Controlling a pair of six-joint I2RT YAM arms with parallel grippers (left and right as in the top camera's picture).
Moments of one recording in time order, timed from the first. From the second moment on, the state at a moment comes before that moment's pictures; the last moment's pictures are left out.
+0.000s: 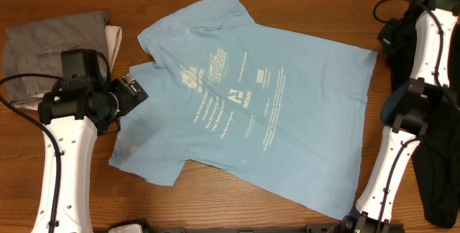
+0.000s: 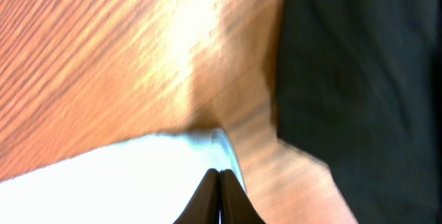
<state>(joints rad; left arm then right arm) 0.16 1.36 1.18 -0.99 0.09 -0.55 -0.34 2.70 2.75 -1.50 -0.08 0.36</state>
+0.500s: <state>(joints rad) 0.16 1.36 1.18 -0.99 0.09 -0.55 -0.34 2.65 2.43 -1.30 -0.20 0.30</state>
